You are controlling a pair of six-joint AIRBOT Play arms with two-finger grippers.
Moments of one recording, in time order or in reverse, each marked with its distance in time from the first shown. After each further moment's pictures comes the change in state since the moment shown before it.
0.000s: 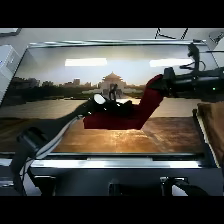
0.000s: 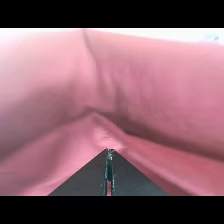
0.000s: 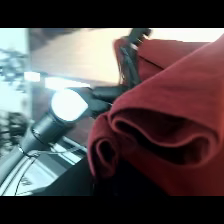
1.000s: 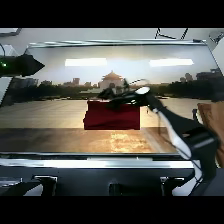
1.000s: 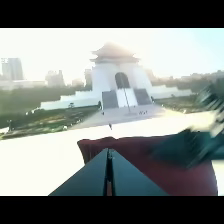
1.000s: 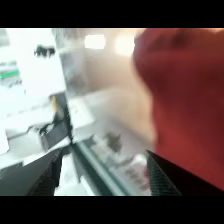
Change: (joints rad) left arm 0.561 0.783 0.004 0.591 -0.414 -0.008; right arm 0.367 -0.537 0.003 0.340 -0.422 -0.127
